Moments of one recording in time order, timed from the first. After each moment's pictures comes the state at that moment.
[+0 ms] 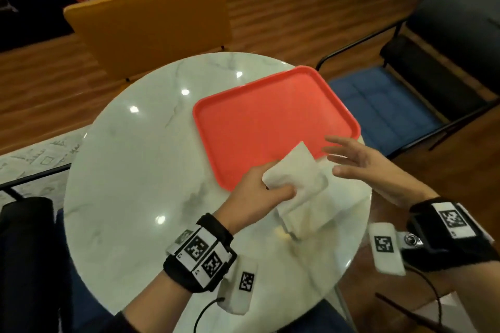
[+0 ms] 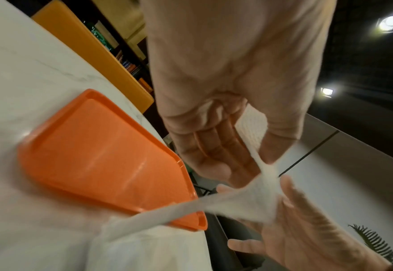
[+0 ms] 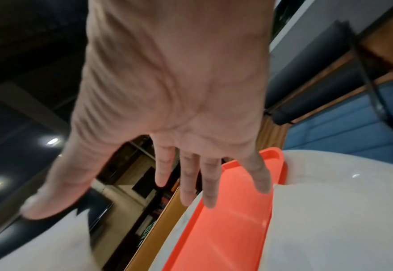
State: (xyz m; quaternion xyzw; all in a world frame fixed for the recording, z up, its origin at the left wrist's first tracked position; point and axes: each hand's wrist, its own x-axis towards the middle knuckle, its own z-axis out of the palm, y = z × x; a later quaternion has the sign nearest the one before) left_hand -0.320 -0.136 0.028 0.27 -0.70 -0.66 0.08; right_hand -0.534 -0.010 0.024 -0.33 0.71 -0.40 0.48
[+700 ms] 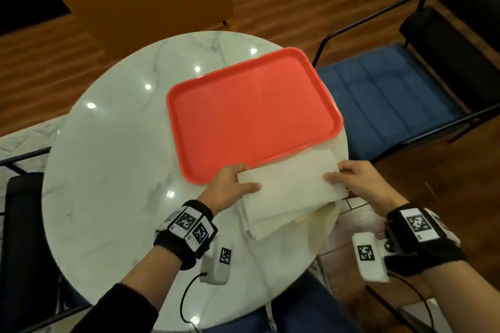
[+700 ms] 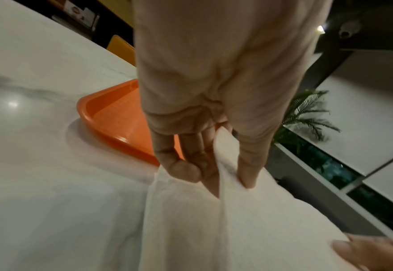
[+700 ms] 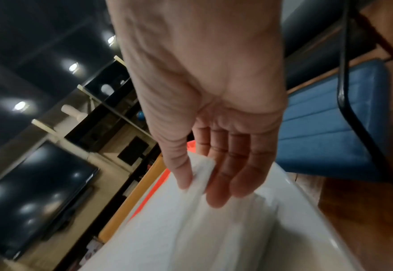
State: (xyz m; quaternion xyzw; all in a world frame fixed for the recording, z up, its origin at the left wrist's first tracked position) left_hand -0.384 -0.128 -0.044 0.46 -0.66 -0.60 -0.03; right_hand -0.619 0.030 -0.066 -0.21 0.77 -0.36 0.49
